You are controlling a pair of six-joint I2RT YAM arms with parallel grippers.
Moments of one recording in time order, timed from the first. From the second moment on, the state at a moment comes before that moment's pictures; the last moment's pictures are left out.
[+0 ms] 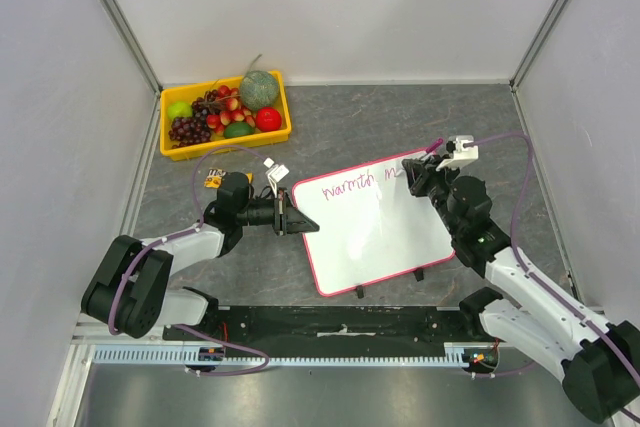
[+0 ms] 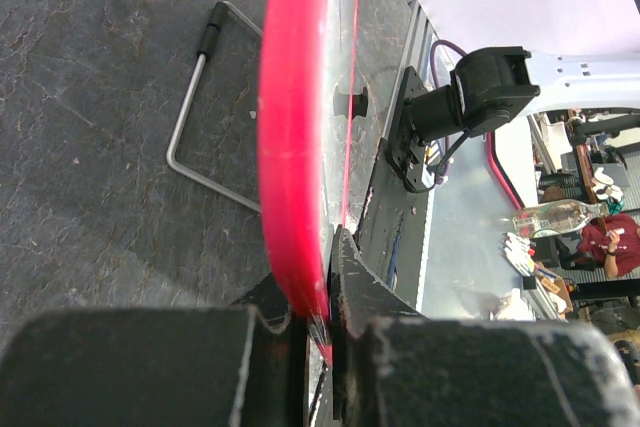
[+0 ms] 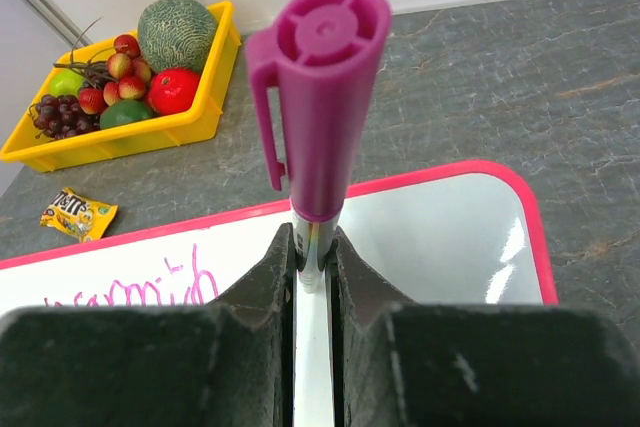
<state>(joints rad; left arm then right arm) -0.40 1.33 0.42 0.54 0.98 -0.53 0.49 0.86 0.51 0.29 0.20 0.35</state>
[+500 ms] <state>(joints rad) -0.40 1.33 0.42 0.54 0.99 -0.53 0.49 0.71 0.49 0.25 0.18 0.35</state>
